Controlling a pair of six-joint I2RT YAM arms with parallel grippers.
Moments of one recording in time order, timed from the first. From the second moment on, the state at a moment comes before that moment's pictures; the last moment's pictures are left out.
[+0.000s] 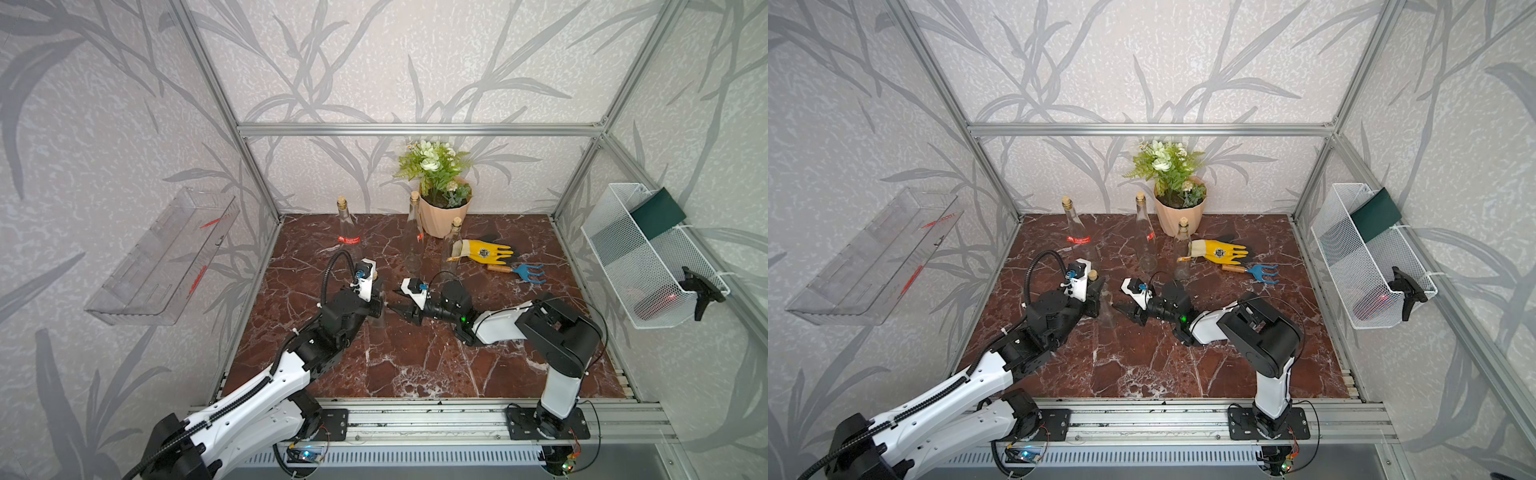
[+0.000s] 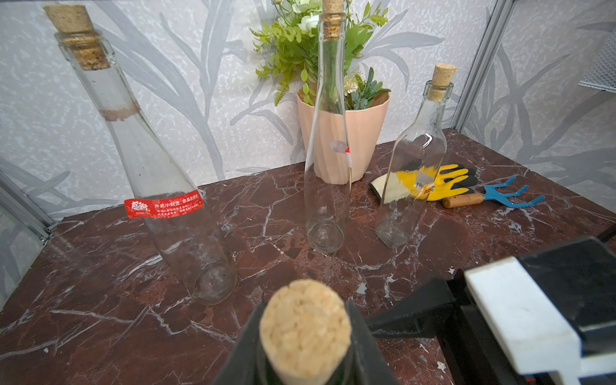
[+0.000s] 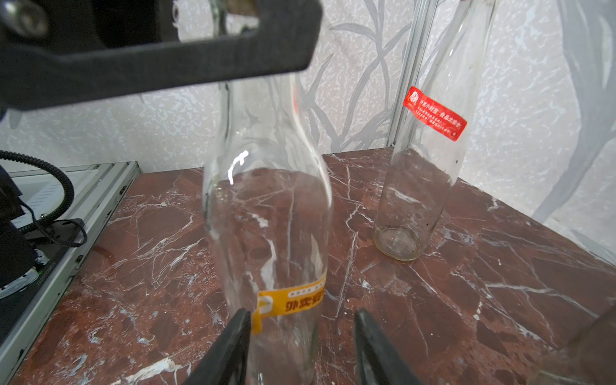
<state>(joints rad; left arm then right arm) -0.70 0.89 0.57 0.08 -0.36 -0.07 0.79 1.85 0.74 1.00 -0.47 -0.08</state>
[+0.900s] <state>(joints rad) -0.70 0.89 0.57 0.08 -0.36 -0.07 0.82 1.88 0.73 1.04 -0.48 -0.05</state>
